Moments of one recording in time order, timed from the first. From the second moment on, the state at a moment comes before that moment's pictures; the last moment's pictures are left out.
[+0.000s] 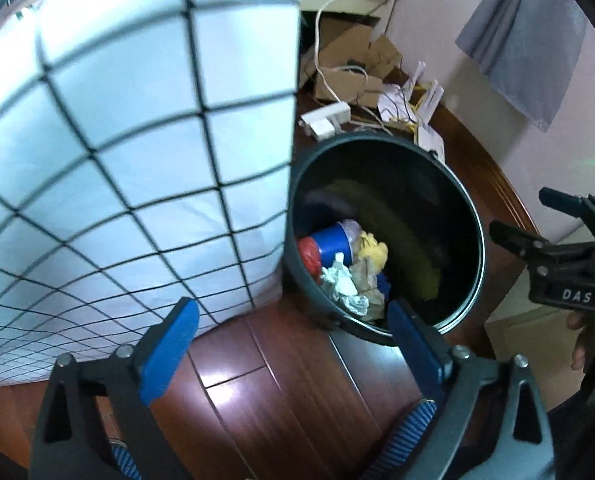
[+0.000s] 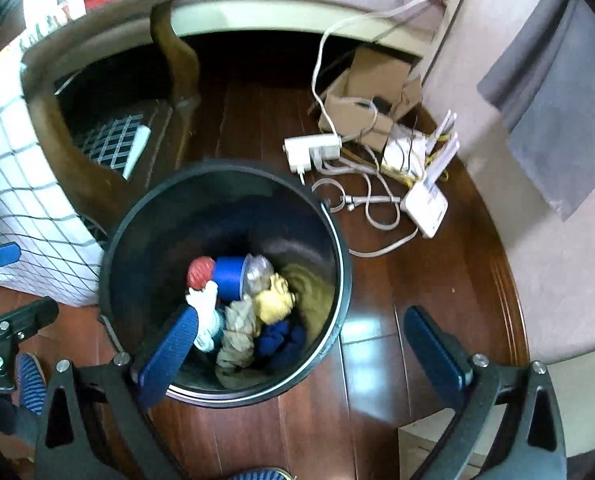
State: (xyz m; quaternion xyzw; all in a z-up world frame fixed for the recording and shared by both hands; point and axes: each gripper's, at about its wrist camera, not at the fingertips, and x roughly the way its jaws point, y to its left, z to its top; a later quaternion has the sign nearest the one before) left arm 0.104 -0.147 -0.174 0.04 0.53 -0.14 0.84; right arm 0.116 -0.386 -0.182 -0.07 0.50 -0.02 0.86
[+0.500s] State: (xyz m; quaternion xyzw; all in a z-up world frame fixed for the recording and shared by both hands) left arm 0.089 -0.091 -0.098 0.03 0.44 -0.09 0.89; right arm 0.098 -0.317 -0.088 -0.09 0.41 0.03 0.91
